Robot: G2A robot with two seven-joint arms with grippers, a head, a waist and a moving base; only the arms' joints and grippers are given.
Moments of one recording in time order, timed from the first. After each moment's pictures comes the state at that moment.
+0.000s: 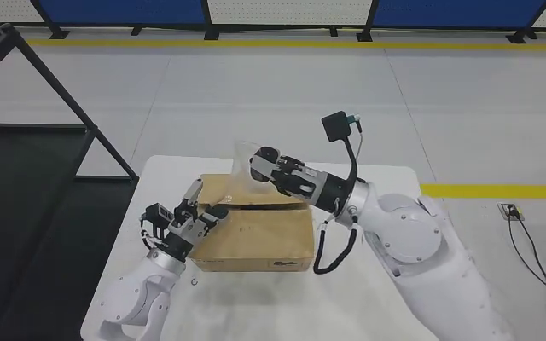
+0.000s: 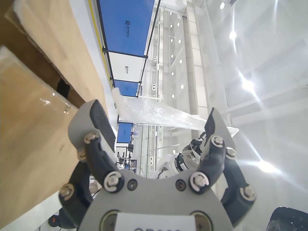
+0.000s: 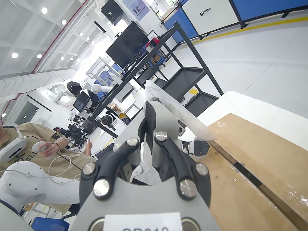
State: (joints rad) left arm 1.21 -1.22 -1.43 -1.79 -0.56 0.05 -0.27; right arm -0.61 -1.27 1.08 -1.76 -0.04 -0.11 0.62
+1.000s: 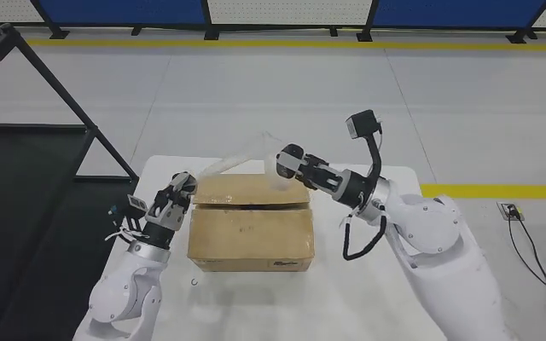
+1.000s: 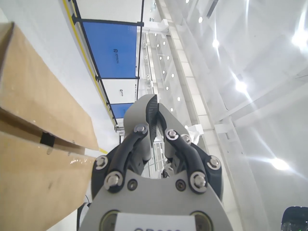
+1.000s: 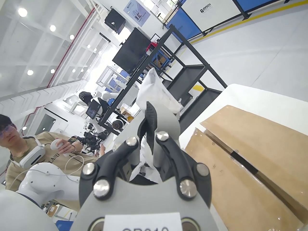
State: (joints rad) left arm 1.21 -1.23 -1.51 -1.83 -0.45 -0.06 -0.15; right arm -0.66 -1.25 1.19 -1.68 0.10 -0.13 0.71
